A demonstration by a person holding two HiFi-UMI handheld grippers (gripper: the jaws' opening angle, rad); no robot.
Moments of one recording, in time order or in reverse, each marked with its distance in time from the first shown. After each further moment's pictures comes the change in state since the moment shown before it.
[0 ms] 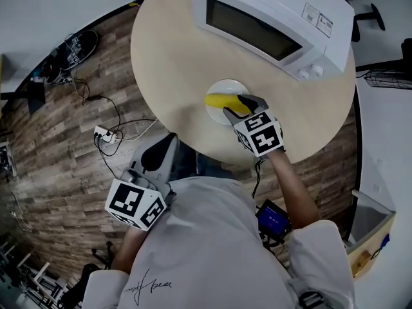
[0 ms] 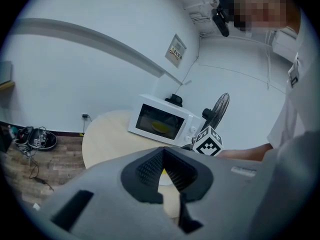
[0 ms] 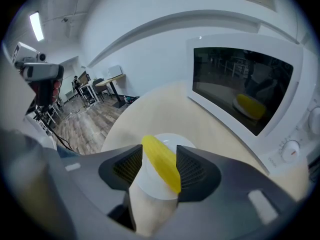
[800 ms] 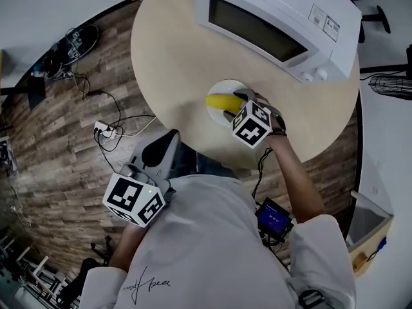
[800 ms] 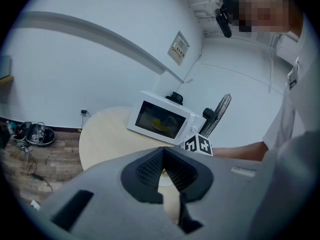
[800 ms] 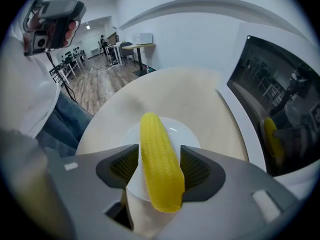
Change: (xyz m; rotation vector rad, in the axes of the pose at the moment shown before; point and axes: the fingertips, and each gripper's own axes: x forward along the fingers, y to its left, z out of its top) left arm 0.018 0.007 0.001 -0.034 0.031 -0.012; right arm 0.046 -0.005 -0.028 -0.440 0.252 0.078
